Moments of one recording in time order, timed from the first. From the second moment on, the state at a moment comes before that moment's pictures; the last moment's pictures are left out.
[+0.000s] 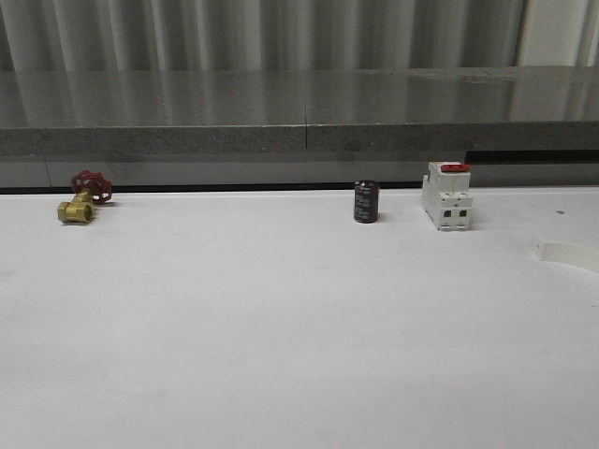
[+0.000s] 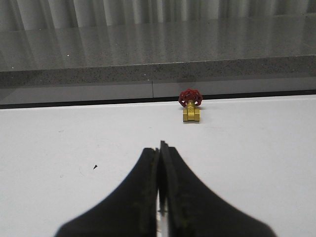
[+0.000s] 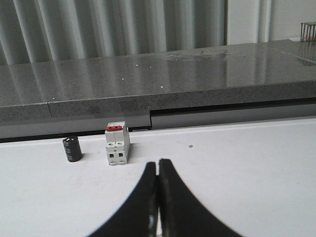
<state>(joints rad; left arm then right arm) 0.01 0.00 0.00 0.00 0.18 0.08 0.01 -0.01 0.03 -0.05 0.02 0.16</state>
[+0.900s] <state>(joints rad) 0.01 0.00 -0.05 -0.01 0.11 0.08 0.01 -0.01 0.03 -0.05 0.02 0.16</state>
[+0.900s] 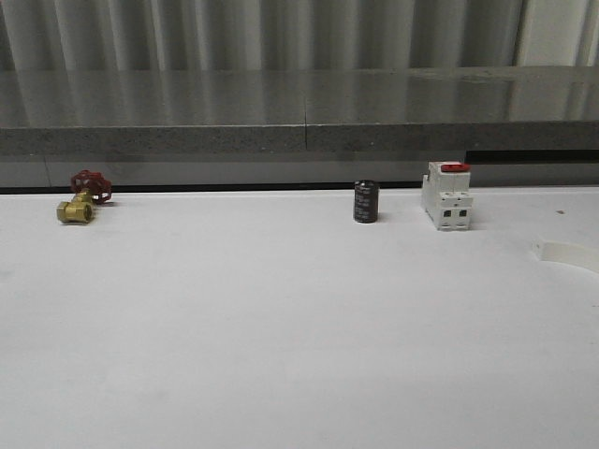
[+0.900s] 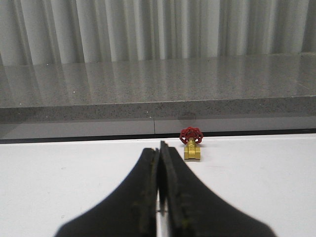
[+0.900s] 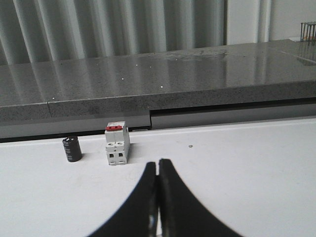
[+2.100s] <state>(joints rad) 0.10 1.21 -0.84 -0.01 0.84 0.08 0.01 -0.01 0.03 -0.05 0.02 0.16</state>
